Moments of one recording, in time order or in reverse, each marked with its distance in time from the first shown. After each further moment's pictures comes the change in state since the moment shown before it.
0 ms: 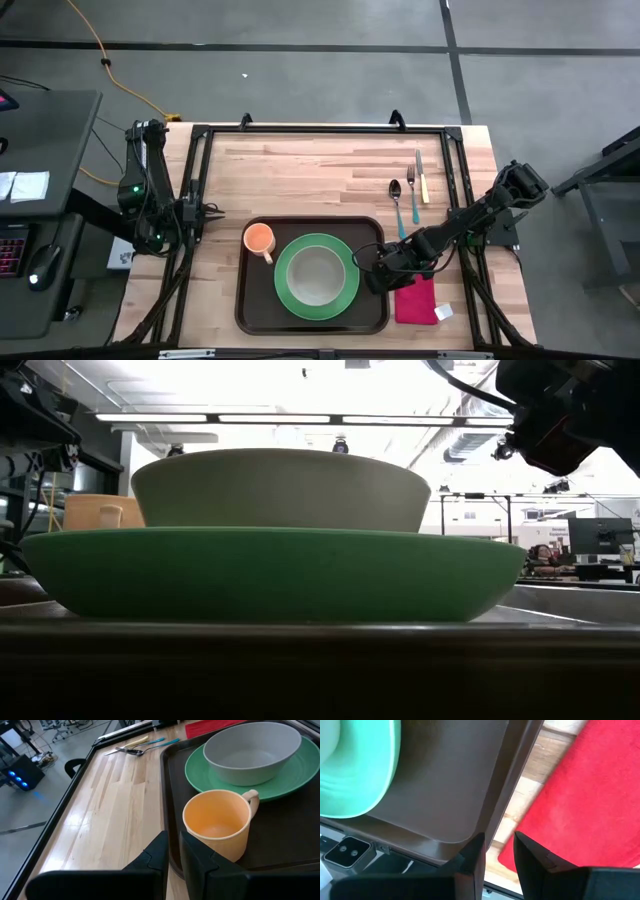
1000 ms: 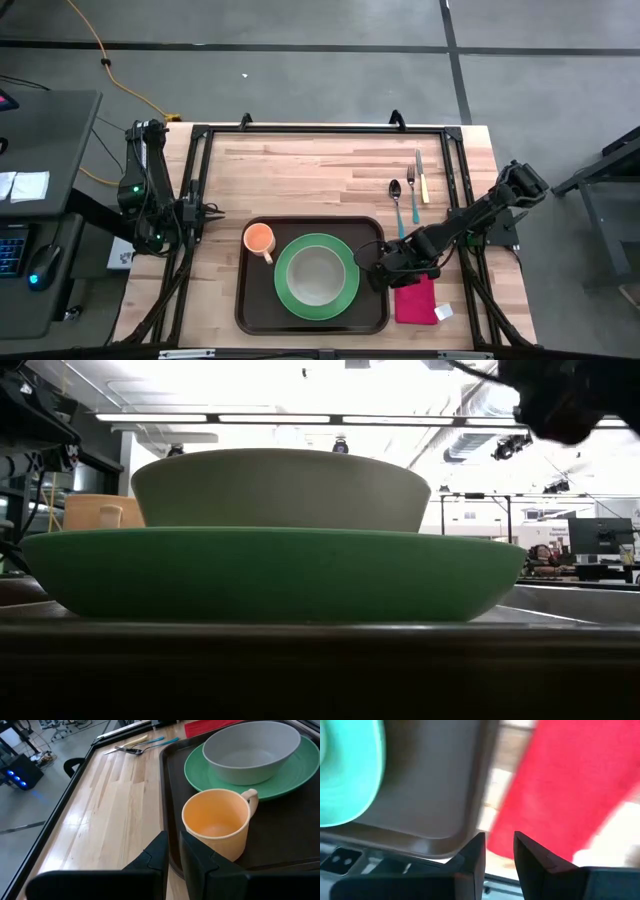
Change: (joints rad) left arm 0.000 0.000 0.000 0.001 0.006 0.000; right arm 0.000 0.001 0.133 -0.257 -0.010 0.069
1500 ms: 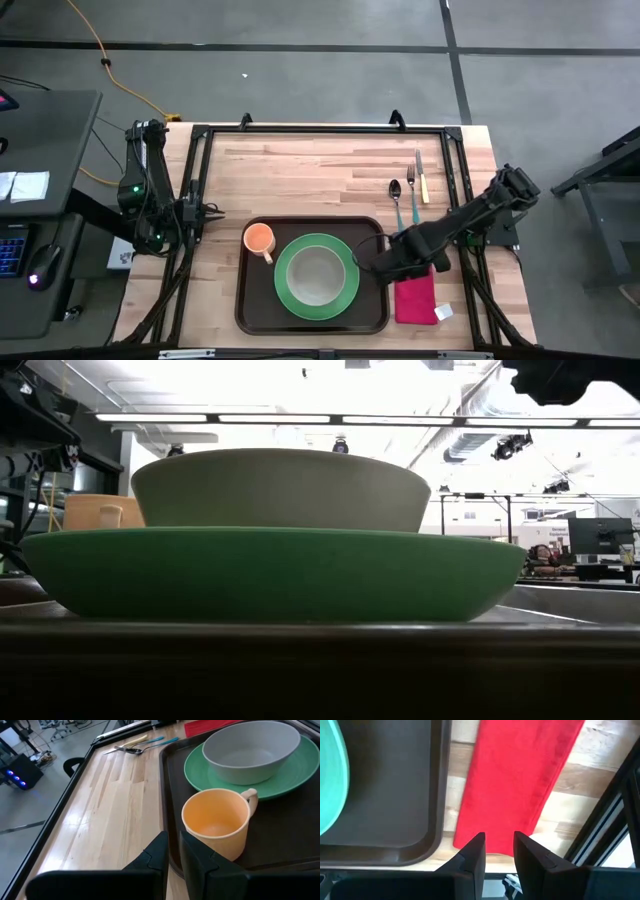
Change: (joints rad) left arm 0.000 0.000 0.000 0.000 0.002 0.000; right arm -0.026 0.095 0.243 -0.403 -0.008 -0.023
